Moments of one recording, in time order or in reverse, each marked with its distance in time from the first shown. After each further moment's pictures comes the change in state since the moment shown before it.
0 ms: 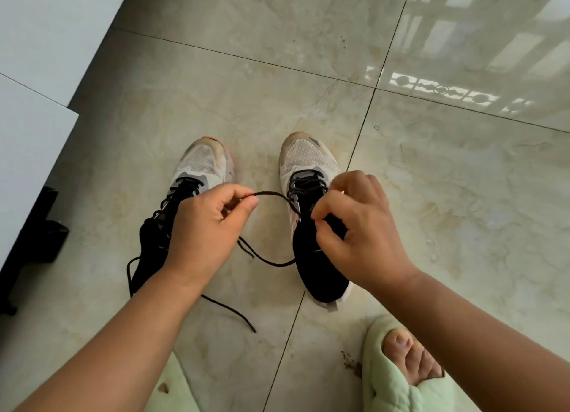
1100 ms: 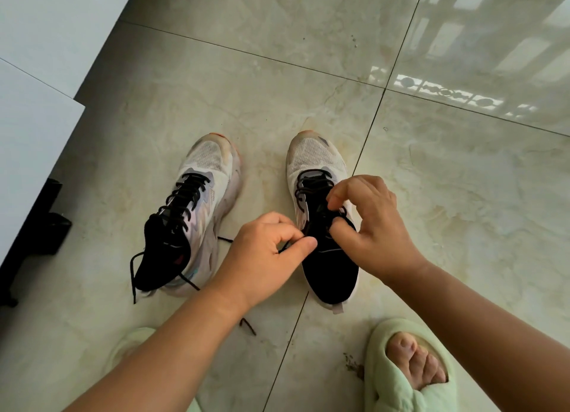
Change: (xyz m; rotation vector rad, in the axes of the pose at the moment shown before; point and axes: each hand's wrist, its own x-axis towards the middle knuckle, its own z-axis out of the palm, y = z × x) left_hand -0.026 0.015 0.028 -0.070 -0.350 -0.034; right_hand 0.009 0.012 0.001 0.160 -0.073 0.076
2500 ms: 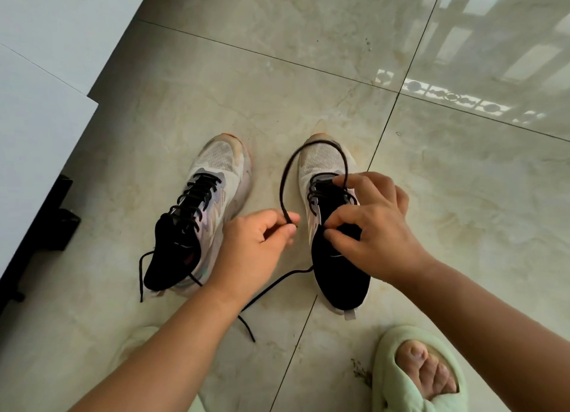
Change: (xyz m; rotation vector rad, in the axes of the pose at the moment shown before) left_hand 0.004 -0.012 -0.011 -0.239 0.166 -0.130; right_hand 0.009 0.000 0.003 -0.311 -0.207 -0.067
